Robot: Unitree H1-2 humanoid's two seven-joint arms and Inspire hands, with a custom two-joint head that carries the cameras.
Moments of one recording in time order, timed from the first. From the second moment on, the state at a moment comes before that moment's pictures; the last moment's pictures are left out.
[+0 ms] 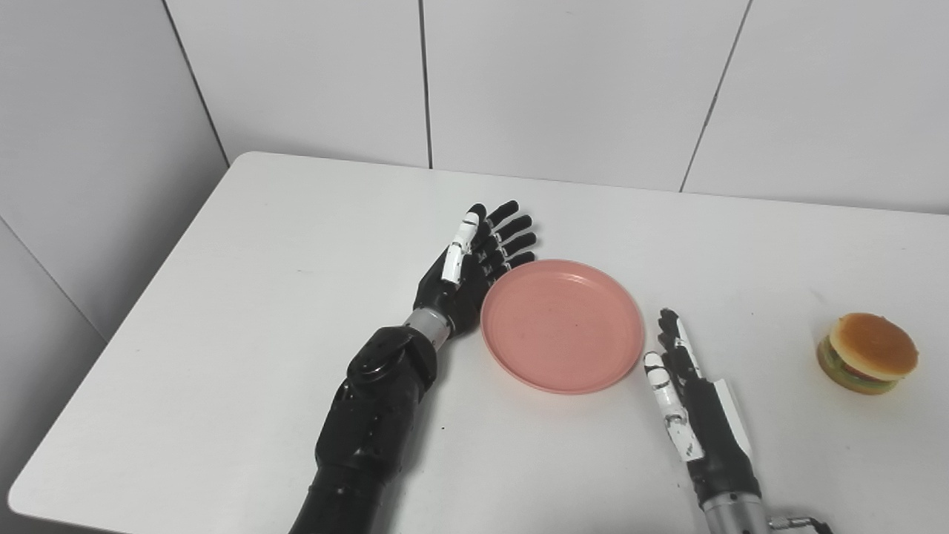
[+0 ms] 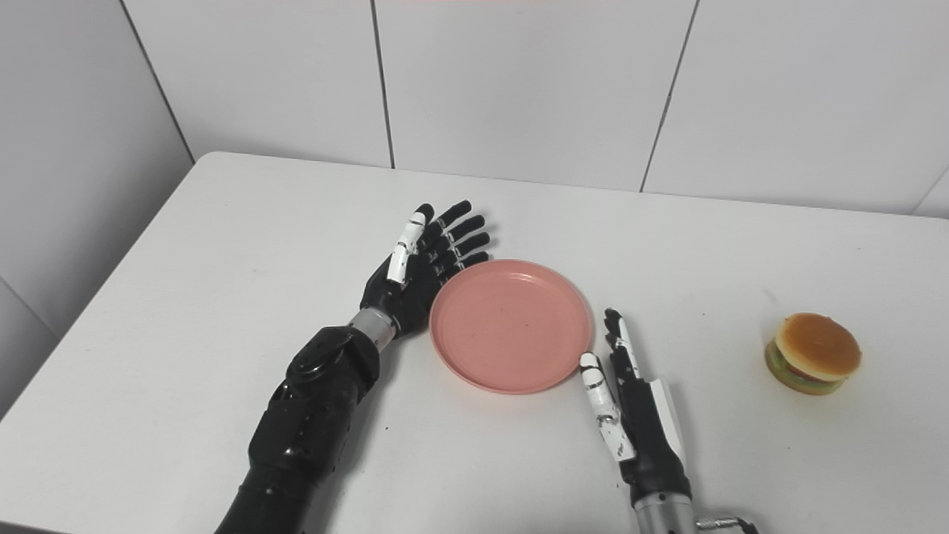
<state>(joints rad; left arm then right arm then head) -0.50 -0.02 0.07 0.34 -0.40 0.24 -0.21 -0.04 0.01 0.16 -0.17 -0.26 0.10 0.03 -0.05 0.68</state>
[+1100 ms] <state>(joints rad) -0.49 0.00 0.08 0.38 -0.40 0.20 -0.28 -0.13 0.00 0.12 -0.15 -0.43 0.10 -0.10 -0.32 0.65</state>
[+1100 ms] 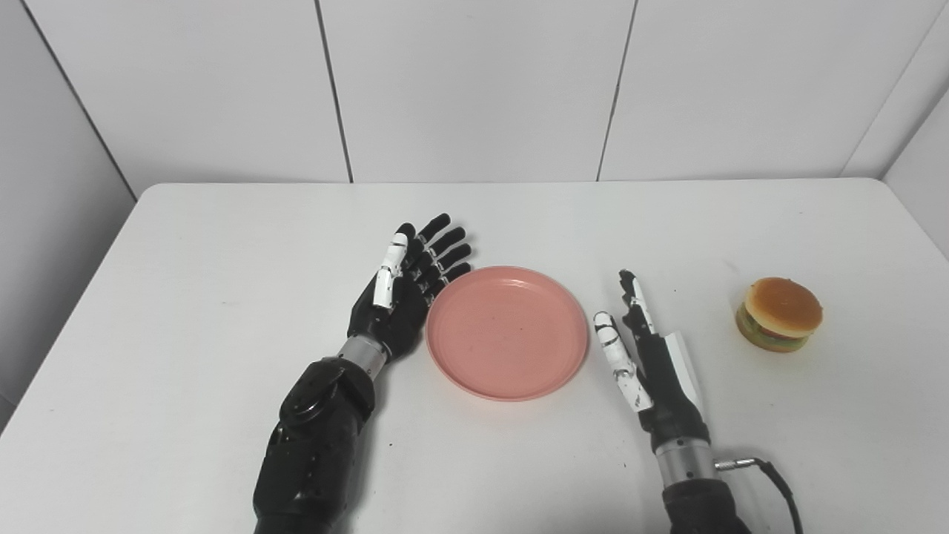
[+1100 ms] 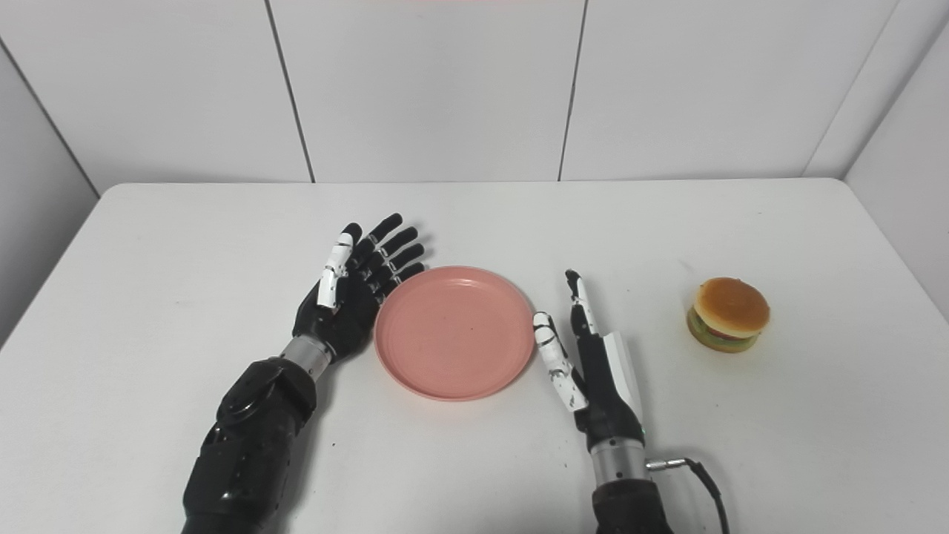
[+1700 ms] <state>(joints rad) -0.53 0.04 0.12 0.48 -0.41 0.13 -0.36 -0.24 -0.07 0.05 -0.23 -0.53 0.15 -0.10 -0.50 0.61</state>
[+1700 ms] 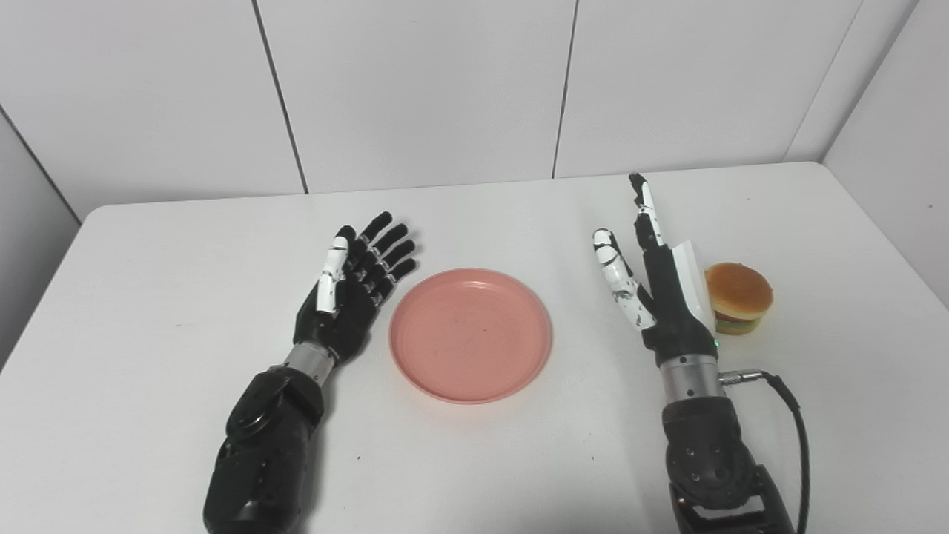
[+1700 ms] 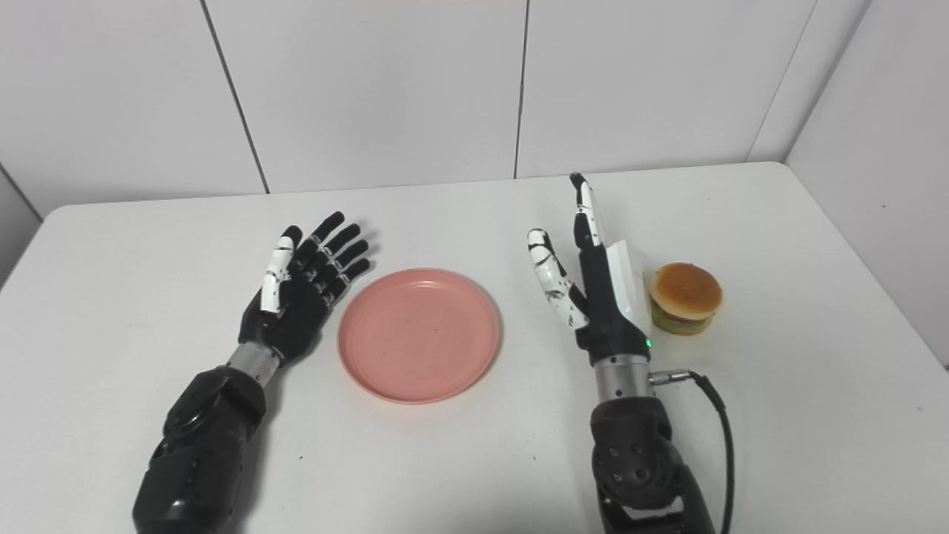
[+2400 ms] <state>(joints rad) -0.60 0.10 0.17 0.65 -0.48 0.09 -0.46 -0.29 -0.28 -0.04 -0.33 -0.78 0.34 -0.02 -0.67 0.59</state>
